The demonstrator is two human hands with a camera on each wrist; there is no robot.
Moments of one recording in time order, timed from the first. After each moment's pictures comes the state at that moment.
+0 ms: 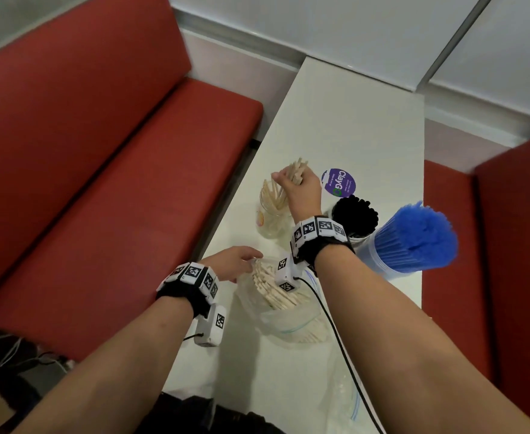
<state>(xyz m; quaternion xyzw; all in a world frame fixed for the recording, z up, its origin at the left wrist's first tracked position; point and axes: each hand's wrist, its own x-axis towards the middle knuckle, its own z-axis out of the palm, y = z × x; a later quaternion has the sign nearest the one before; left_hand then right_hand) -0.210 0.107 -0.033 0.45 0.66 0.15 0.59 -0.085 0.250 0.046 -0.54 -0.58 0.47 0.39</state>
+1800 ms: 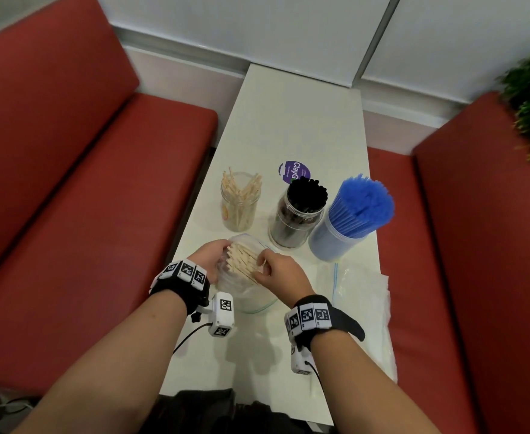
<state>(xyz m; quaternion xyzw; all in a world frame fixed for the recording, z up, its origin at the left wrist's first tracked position) -0.162 0.100 -0.008 0.07 0.60 0.35 0.71 0.028 0.098 -0.018 -0.53 -0.79 0.30 0.07</state>
